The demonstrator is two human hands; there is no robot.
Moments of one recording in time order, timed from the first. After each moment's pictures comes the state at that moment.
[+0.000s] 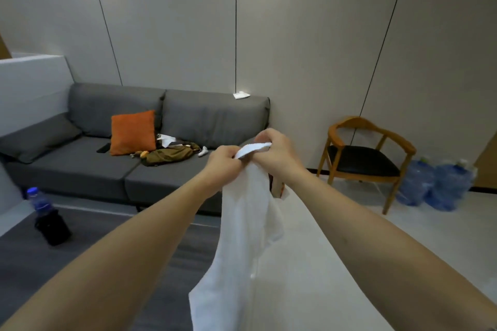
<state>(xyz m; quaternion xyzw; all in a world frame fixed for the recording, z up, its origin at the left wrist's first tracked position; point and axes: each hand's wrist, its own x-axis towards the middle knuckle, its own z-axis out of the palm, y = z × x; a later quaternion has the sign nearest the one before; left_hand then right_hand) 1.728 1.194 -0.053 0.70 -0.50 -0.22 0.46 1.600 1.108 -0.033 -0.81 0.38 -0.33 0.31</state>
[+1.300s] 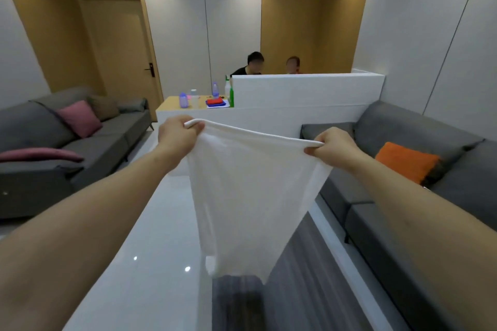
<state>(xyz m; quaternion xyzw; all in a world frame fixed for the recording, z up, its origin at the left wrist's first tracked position) 1.947 1.461 0.014 0.84 0.13 0.30 0.44 2.035 1.127 0.004 -0.95 -0.12 -0.06 0.28</state>
